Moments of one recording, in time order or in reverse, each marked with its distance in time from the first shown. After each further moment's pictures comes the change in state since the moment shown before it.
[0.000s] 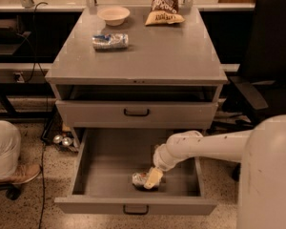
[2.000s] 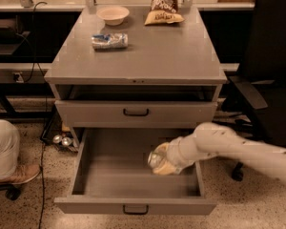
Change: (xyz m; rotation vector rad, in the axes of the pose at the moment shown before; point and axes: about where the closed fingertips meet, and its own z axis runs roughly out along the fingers) arm -0.020 0.028 -0.116 -0.029 -0.185 -0.152
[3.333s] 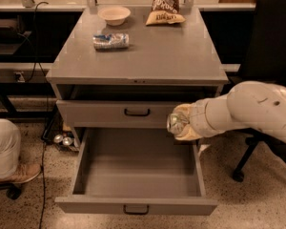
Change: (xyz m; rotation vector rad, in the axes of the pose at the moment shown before) arm -0.075 -0.044 -0.190 0.261 0.136 -0.313
